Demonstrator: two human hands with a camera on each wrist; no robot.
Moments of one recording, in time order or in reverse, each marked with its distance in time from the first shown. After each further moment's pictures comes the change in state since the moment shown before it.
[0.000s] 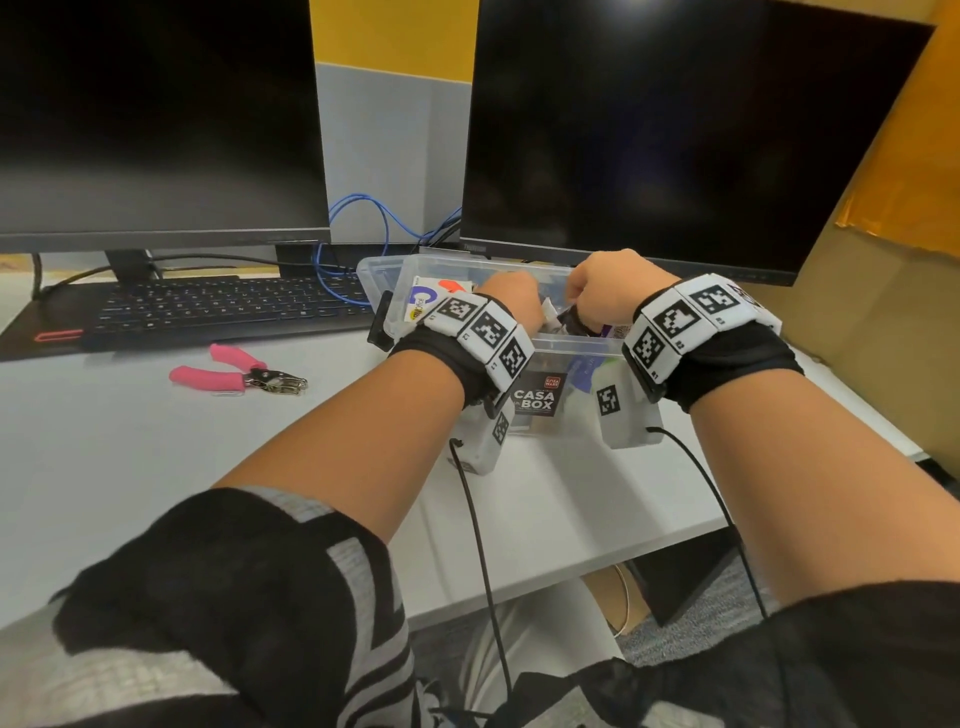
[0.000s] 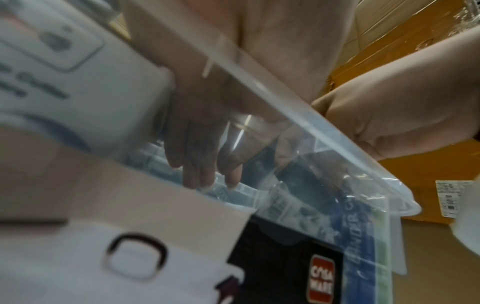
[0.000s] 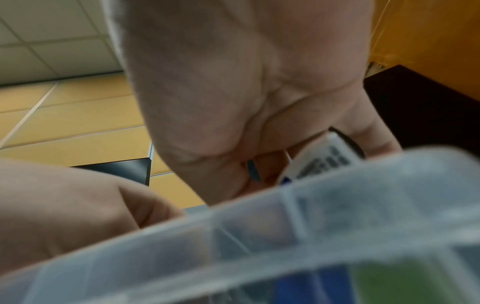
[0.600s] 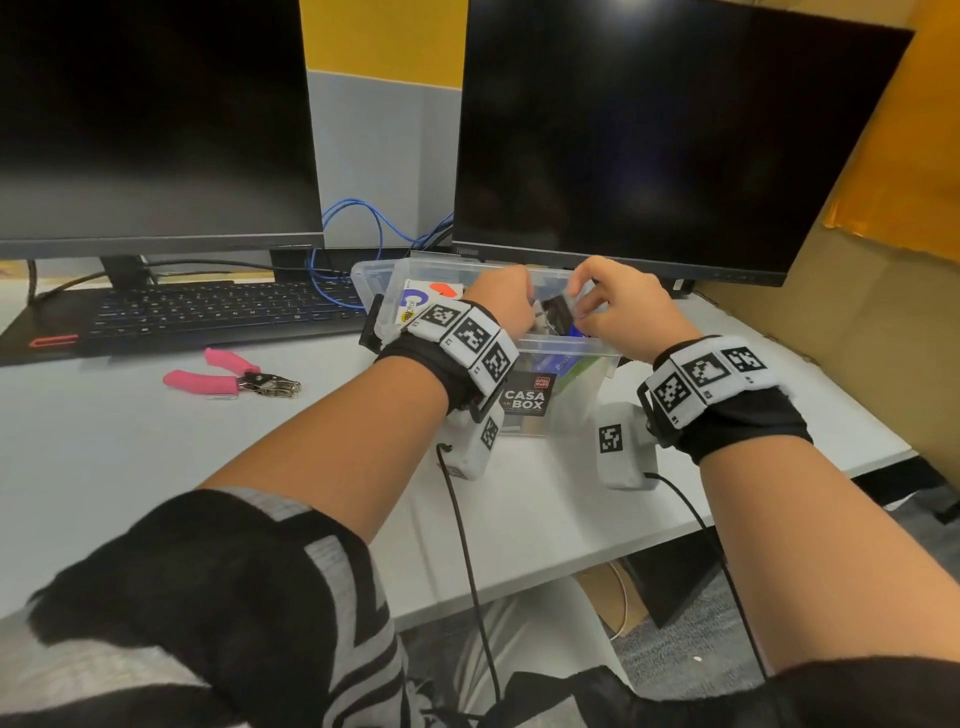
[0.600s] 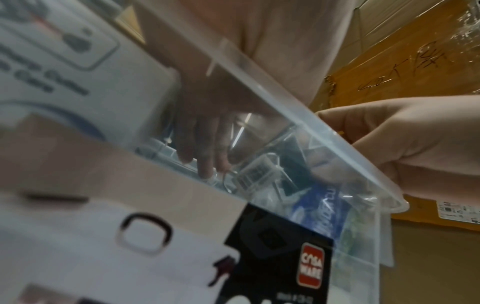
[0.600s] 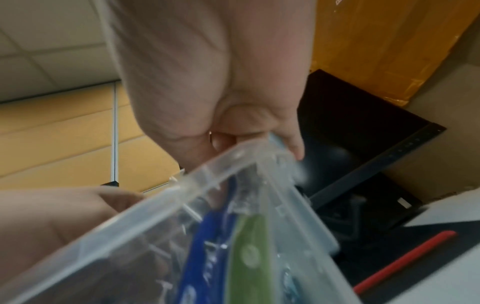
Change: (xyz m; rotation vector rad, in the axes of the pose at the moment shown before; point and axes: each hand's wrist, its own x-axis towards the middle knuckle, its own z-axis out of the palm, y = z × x) left_hand -0.020 0.001 0.000 -0.262 0.175 0.020; right_hand -0.011 0.036 0.033 0.493 0.272 -0.109
